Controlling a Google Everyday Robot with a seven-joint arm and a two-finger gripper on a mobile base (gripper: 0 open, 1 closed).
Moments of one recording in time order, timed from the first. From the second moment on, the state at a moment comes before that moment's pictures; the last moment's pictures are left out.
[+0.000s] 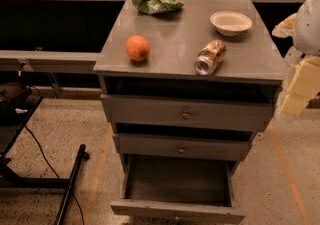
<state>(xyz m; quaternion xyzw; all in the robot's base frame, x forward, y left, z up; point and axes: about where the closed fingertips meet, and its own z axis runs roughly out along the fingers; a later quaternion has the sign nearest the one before) 0.438 -0.217 0.976 -0.60 0.78 -0.03 0.16</state>
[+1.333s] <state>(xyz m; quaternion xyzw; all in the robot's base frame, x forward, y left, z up) 0.561 -0.223 0.951 -0.74 0.65 -0.06 0.14</state>
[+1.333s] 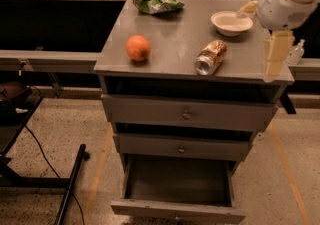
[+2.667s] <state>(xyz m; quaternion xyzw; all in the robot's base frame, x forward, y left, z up) 0.622 -0.203 0.936 -0.81 0.57 -0.09 0.14</state>
